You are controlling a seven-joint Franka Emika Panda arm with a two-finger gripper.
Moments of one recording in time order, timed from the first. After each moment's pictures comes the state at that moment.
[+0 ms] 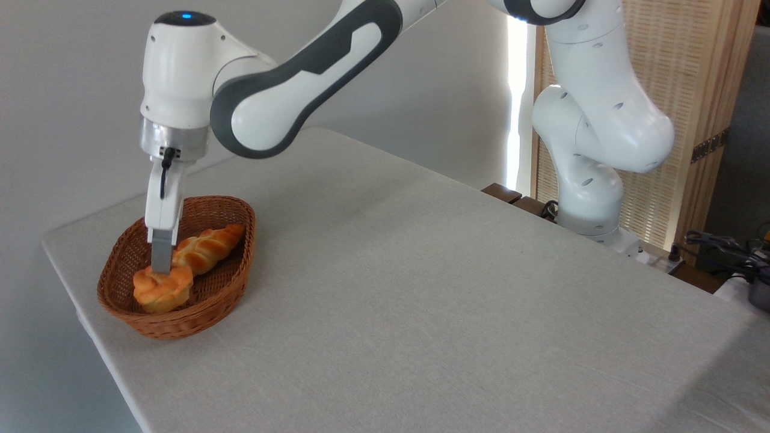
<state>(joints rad) -0.10 0.30 -0.31 -1.72 0.05 2.41 0.86</state>
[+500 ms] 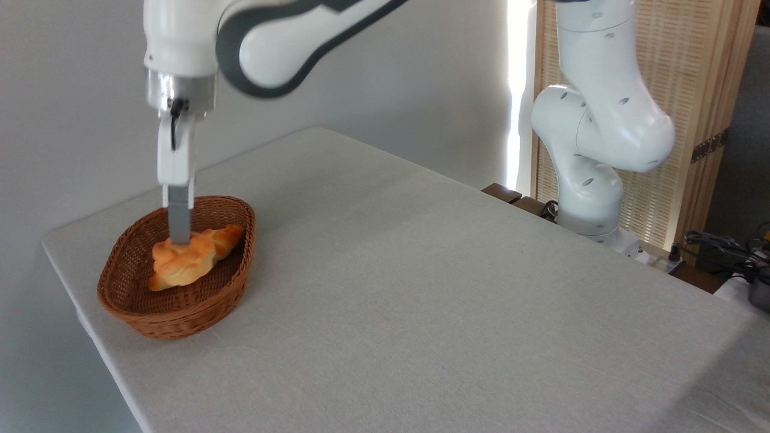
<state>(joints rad) -0.06 0.16 -0.31 -1.70 0.05 2.18 0.86</state>
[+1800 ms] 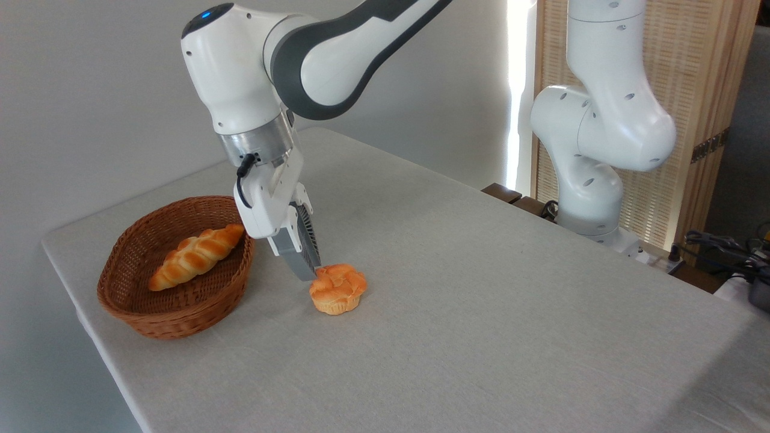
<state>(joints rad) -0.03 0.06 -0.25 -1.91 0.05 1.87 1.23</state>
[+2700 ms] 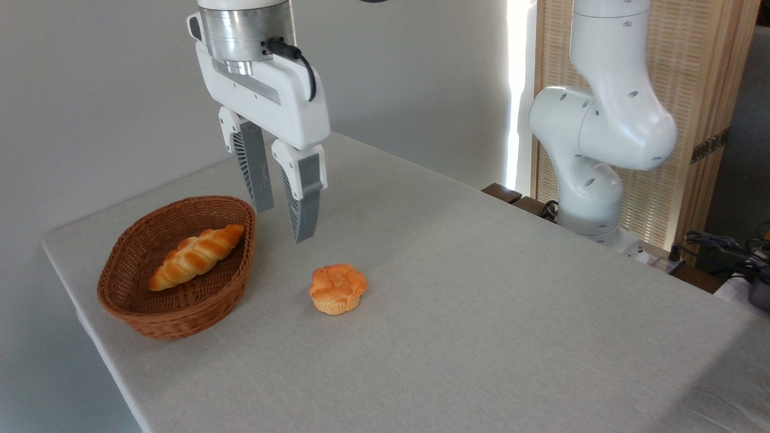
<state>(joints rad) 0.01 0.00 -0.07 -1.63 -0.06 1.71 0.70</state>
